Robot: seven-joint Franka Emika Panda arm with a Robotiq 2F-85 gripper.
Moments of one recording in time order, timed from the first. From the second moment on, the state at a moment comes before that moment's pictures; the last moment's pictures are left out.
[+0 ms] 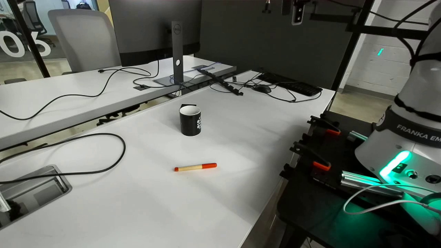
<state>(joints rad) 0.17 -0.64 0.04 -2.61 -0.26 1.87 -0.33</state>
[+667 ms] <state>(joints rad) 0.17 -0.48 0.12 -2.50 -0.30 1.88 -0.29</state>
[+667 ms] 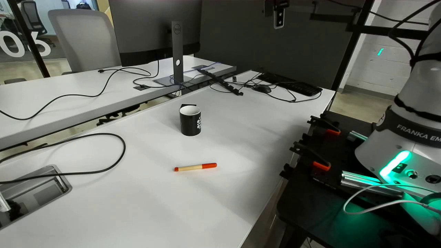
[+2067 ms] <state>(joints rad) 0.29 -0.13 0.16 -2.43 -0.10 2.13 -0.49</state>
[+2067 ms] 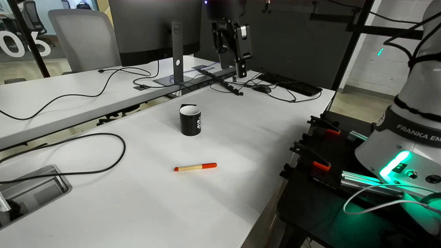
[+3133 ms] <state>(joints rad) 0.29 0.10 0.23 -2.40 -0.01 2.58 -0.49</state>
